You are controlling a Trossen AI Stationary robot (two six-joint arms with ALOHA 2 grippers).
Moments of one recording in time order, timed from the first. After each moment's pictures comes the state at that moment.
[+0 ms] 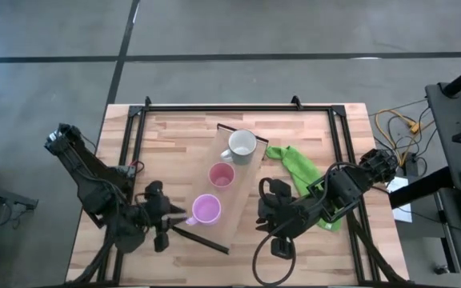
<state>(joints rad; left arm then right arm) -0.82 1.27 1.30 -0.85 -0.74 -0.89 0.55 1.88 2.34 -1.32 0.21 0.63</state>
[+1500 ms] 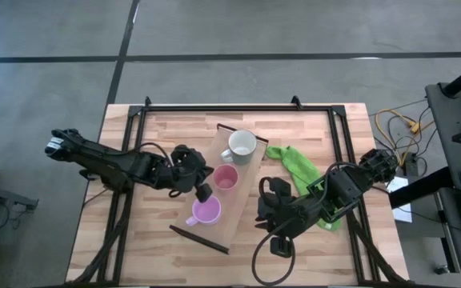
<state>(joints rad) -0.29 1.32 1.24 -0.66 -0.57 -0.66 0.55 1.88 2.34 -1.32 0.24 0.62</state>
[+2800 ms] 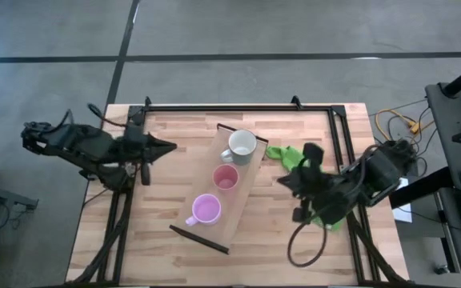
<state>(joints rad) -0.35 0.89 1.32 -0.70 -0.58 -0.23 0.60 1.74 2.34 -1.56 0.69 0.52</state>
